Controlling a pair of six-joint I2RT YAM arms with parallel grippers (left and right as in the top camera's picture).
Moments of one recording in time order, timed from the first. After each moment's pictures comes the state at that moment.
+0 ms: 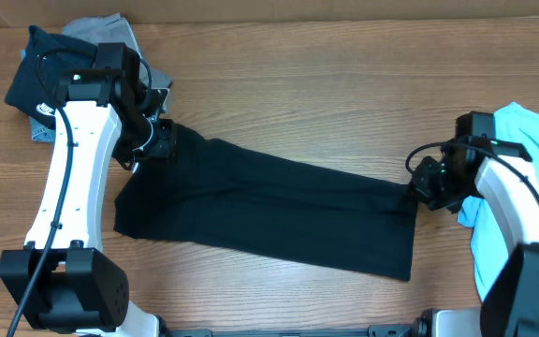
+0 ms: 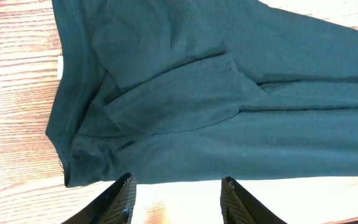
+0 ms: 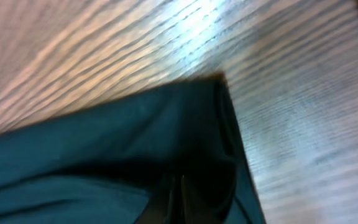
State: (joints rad) left arm 0.00 1.74 1.63 -1.38 0.14 0.06; right arm -0.17 1.59 1.03 -0.93 -0.23 0.41
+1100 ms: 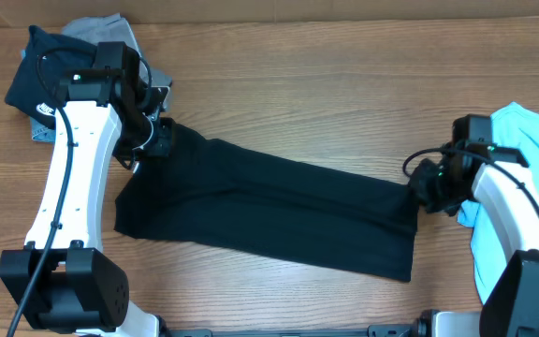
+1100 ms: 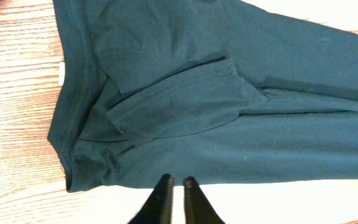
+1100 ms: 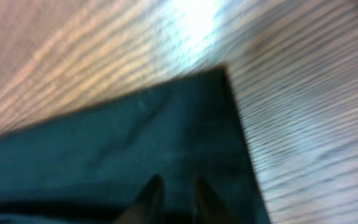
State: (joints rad) left arm 0.00 1.74 1.63 -1.37 0.15 0.06; right arm -0.15 1.56 0.97 -0.88 -0.22 0.46
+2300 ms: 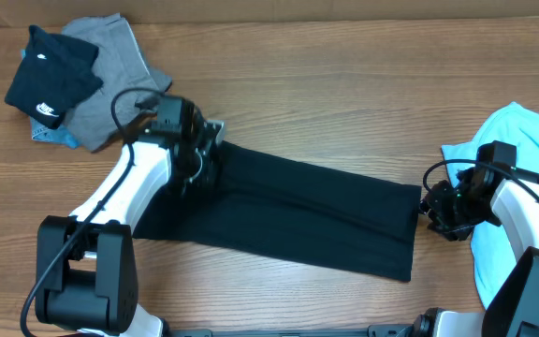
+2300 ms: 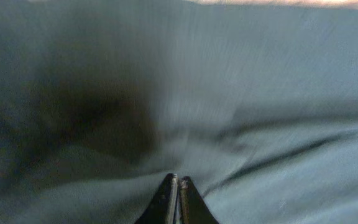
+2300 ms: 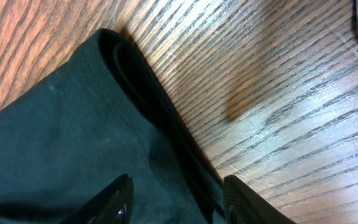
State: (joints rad) left arm -0.15 1.74 1.09 -0.72 0.28 0.10; right arm -0.33 1.55 0.87 -0.90 -0.30 0.42
